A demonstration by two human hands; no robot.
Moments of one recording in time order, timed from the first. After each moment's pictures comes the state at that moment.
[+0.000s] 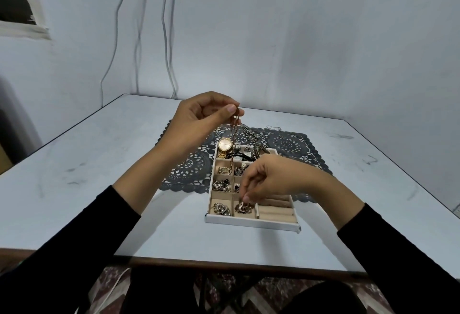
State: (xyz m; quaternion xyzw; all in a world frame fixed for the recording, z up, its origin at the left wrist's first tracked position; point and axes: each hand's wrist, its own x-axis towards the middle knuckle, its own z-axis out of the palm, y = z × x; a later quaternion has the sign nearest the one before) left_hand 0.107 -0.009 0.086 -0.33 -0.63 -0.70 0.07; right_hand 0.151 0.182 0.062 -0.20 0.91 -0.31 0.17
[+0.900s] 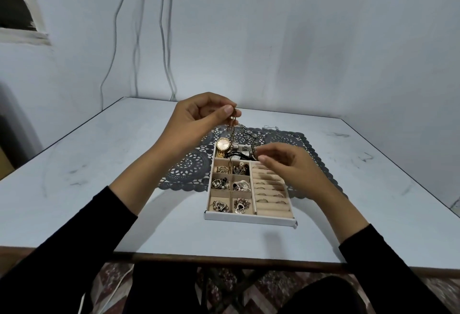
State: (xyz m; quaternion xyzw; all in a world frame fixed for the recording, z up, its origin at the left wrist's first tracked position) left_hand 0.117 -0.011 0.090 -0.33 -0.64 -0.69 0.07; right_hand 0.158 0.216 0.030 -0.11 0.85 -0.49 -0.13
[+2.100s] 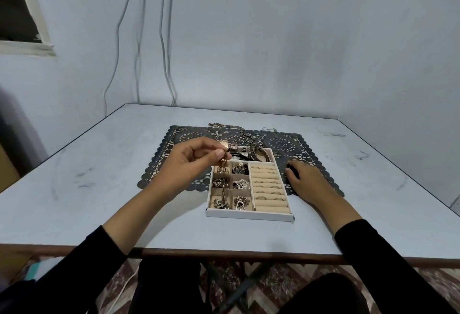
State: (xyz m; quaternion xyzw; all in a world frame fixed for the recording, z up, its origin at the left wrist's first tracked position) left_hand 0.137 -0.031 0.036 -0.30 -0.67 -0.68 0.01; right_hand 0.141 0.268 -0.024 0.07 0.97 -0.19 -0.15
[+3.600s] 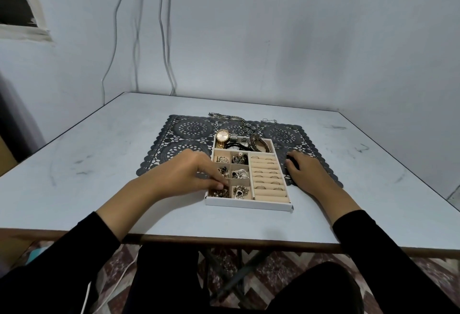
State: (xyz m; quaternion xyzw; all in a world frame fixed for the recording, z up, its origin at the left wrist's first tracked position) left_hand 0.125 -0.046 0.019 -0.47 -0.83 -0.30 0.03; right_hand 0.141 0.268 -0.023 0.06 0.97 -0.20 -0.15
